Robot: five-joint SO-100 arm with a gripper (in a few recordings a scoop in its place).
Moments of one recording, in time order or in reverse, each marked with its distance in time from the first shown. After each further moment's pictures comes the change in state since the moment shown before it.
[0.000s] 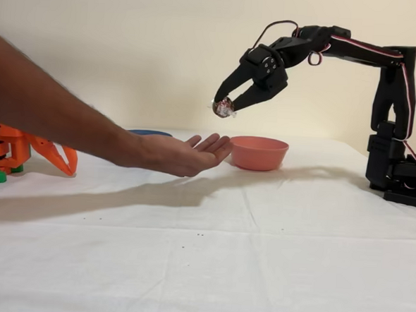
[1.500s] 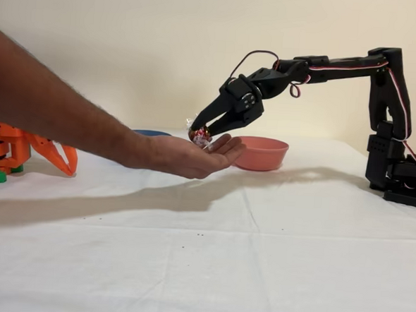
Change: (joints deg) arm 1.3 -13.0 1.0 -17.0 -12.7
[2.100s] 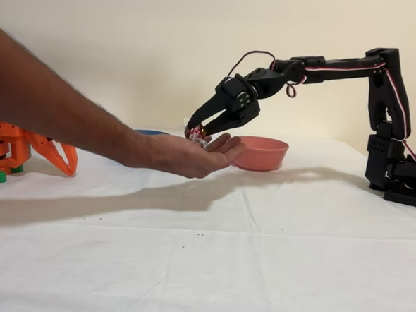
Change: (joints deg) arm 1.1 -1.2 -1.8 1.0 3.8
